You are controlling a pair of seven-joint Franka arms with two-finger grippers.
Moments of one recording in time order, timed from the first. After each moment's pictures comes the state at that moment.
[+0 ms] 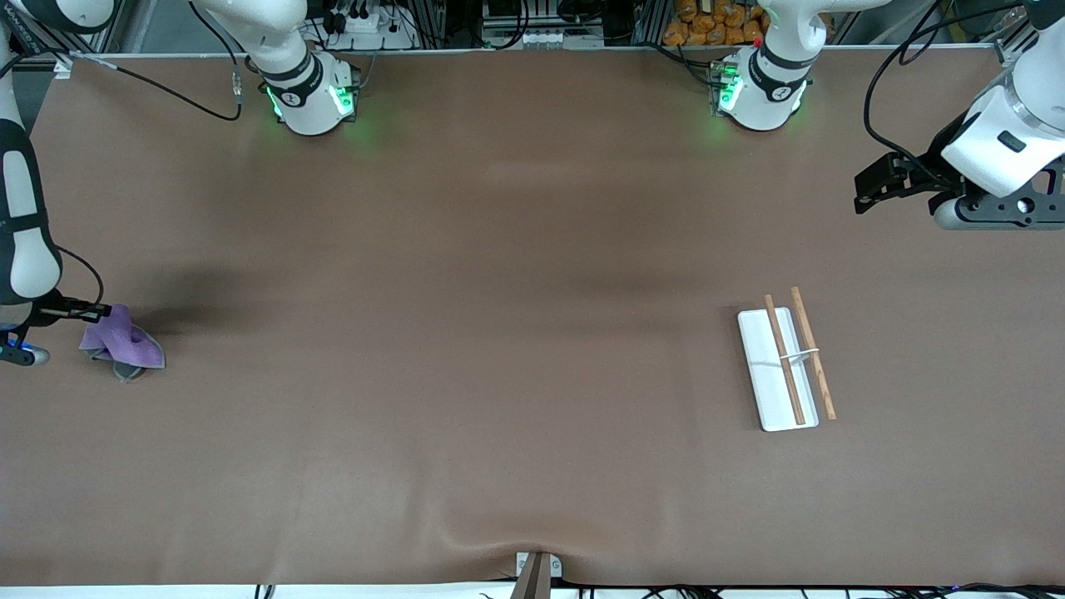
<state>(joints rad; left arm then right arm) 0.01 -0.03 -0.16 -1.61 -0.02 1.53 -0.12 -0.48 0.62 -0.04 -1.66 -0.08 2.03 -0.20</state>
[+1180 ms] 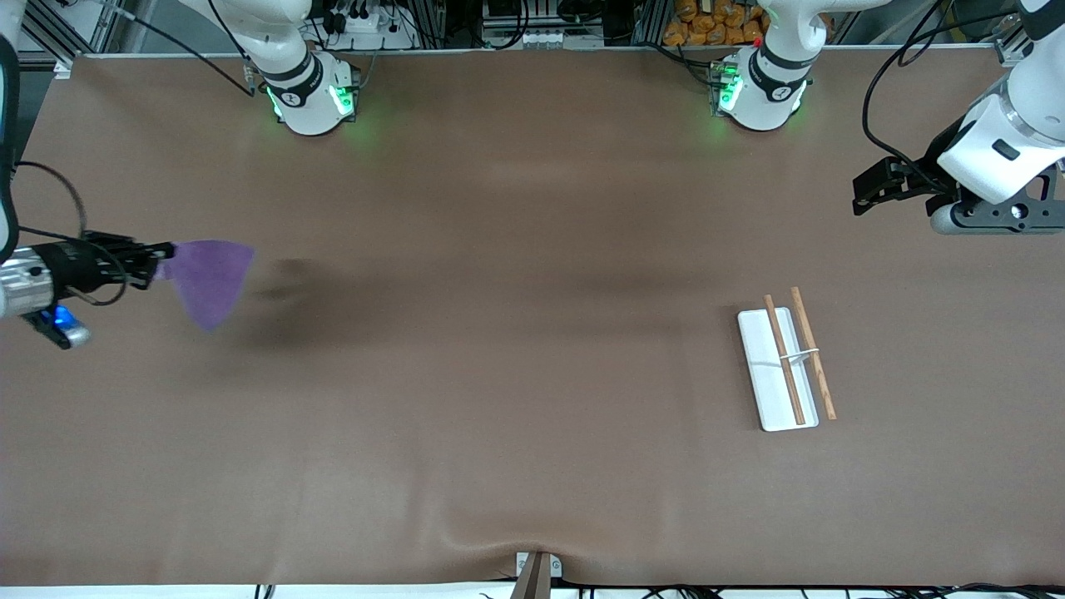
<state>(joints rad) 0.02 -0.03 -0.16 -1.63 -0.02 1.53 -0.12 -0.18 0.43 0.00 -1.41 0.36 1.16 0.59</state>
